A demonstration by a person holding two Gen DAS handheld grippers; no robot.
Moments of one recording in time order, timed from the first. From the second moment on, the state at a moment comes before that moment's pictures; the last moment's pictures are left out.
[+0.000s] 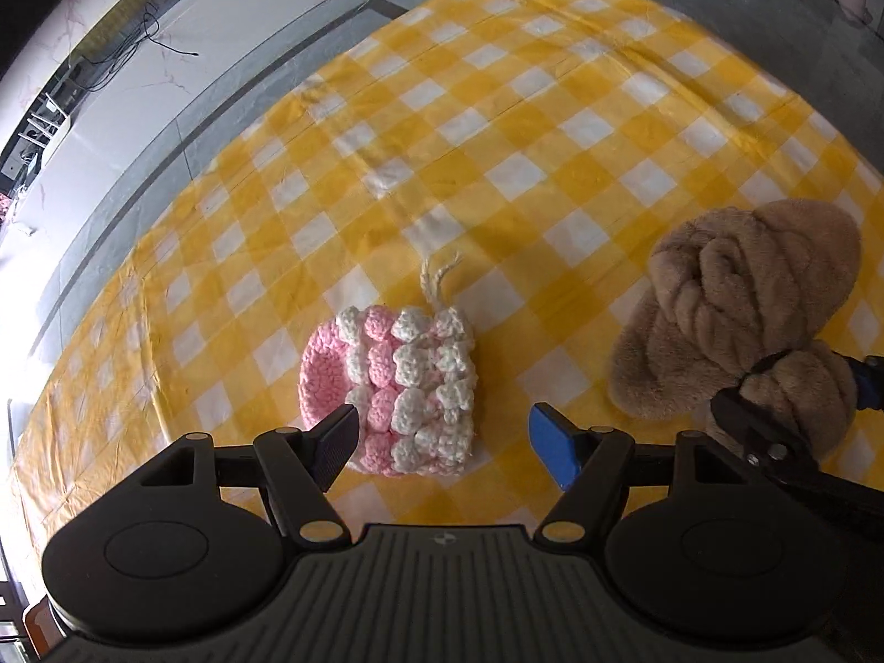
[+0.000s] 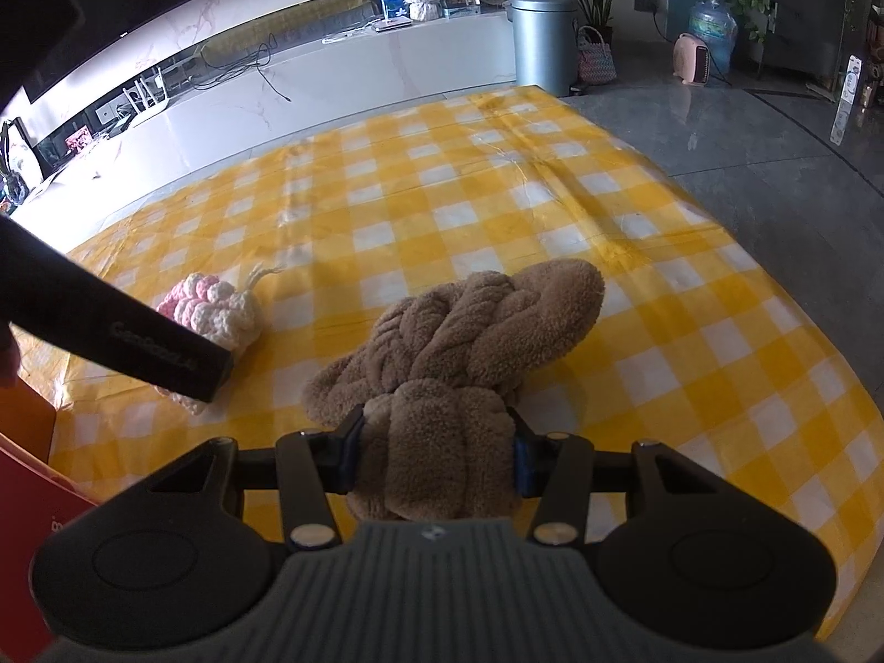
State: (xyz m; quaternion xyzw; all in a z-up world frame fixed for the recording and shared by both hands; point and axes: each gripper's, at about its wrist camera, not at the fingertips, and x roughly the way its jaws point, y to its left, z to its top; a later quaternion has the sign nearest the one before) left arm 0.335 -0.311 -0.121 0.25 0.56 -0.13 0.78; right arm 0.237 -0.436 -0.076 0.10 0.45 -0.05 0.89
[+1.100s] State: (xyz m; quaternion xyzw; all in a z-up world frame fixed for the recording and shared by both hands) left arm 0.244 -0.308 -0.096 0.34 0.44 -0.19 0.81; right arm 0.241 -0.442 -0.078 0.09 0.47 -0.06 0.88
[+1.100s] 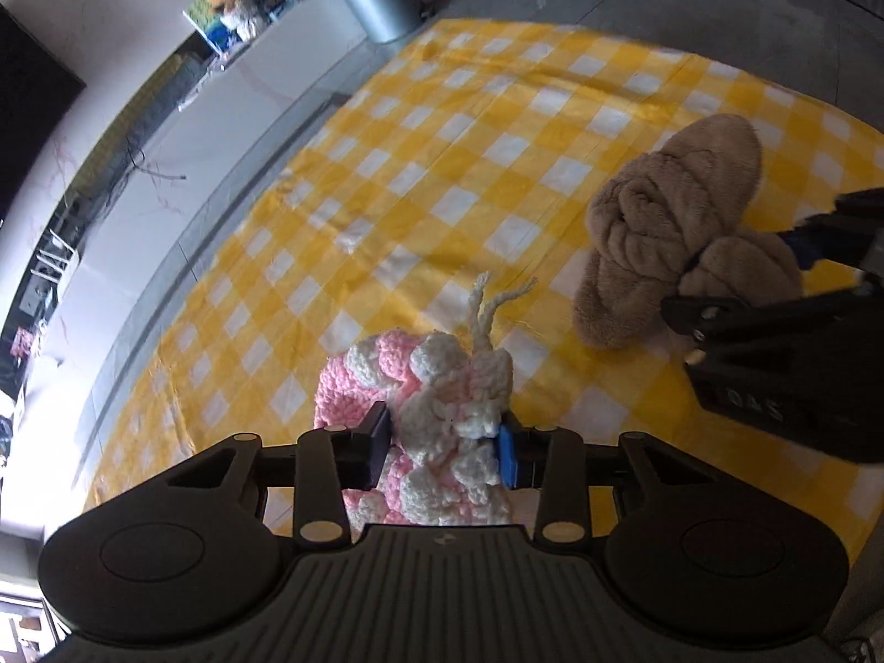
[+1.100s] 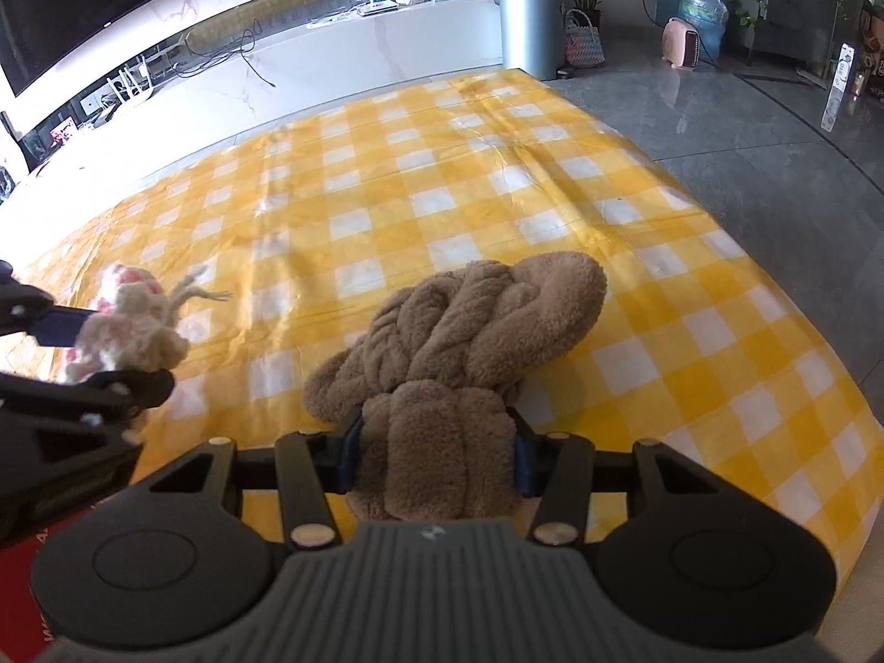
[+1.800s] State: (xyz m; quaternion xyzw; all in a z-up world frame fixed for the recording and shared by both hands) left arm 0.128 -0.256 -0.041 0.17 0.43 -0.29 0.84; right arm 0.240 -0.422 -0.063 0.09 0.44 -0.02 0.89
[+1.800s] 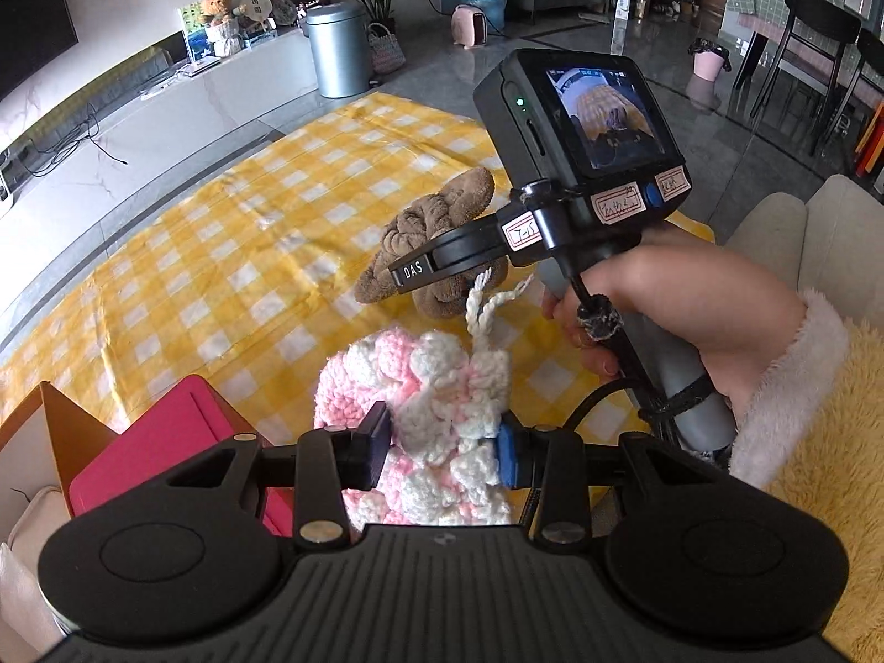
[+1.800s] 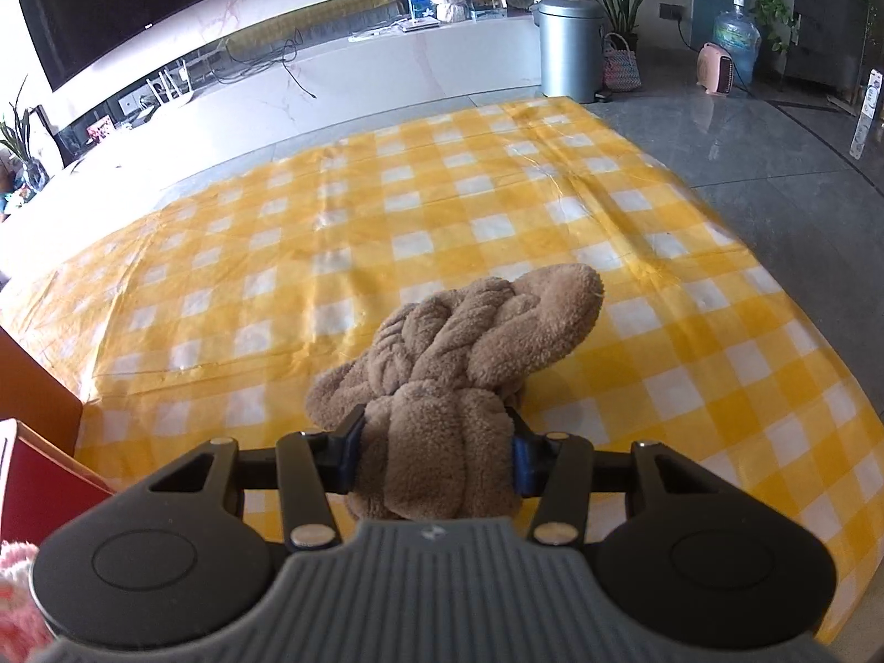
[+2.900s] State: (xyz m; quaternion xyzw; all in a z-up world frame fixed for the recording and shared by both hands) left arm 0.102 0.018 0.023 -0.08 0.33 -0.07 0.94; right arm 0.180 -0.247 0.076 0.10 0.27 0.24 0.93
